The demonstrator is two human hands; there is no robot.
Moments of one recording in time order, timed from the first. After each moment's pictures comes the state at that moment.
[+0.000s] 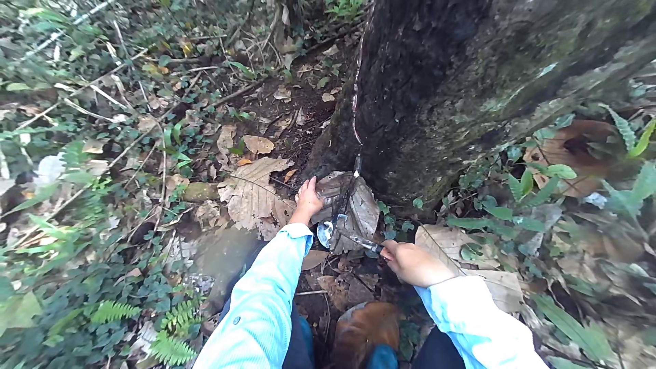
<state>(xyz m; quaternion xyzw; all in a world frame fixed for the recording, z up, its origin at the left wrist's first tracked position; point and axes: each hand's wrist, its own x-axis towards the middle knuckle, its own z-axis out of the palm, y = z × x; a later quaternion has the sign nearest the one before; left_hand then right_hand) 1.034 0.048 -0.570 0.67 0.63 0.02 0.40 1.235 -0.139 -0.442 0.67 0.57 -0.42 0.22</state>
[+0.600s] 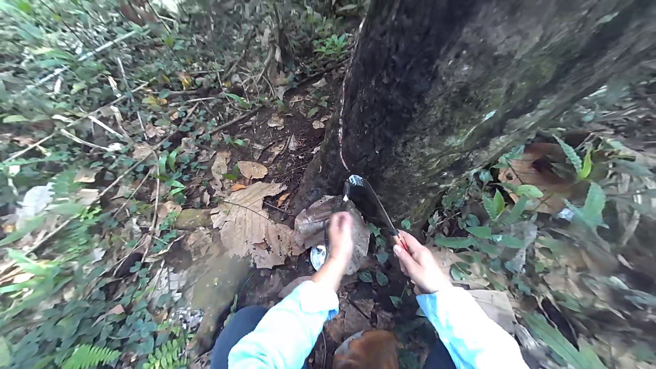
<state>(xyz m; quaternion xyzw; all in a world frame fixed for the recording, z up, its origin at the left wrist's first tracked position) 1.115 -0.049 -0.484 0.45 0.51 0.37 0.63 1.276 -0.152 -0.463 0.71 0.49 -0.38 -0.32</state>
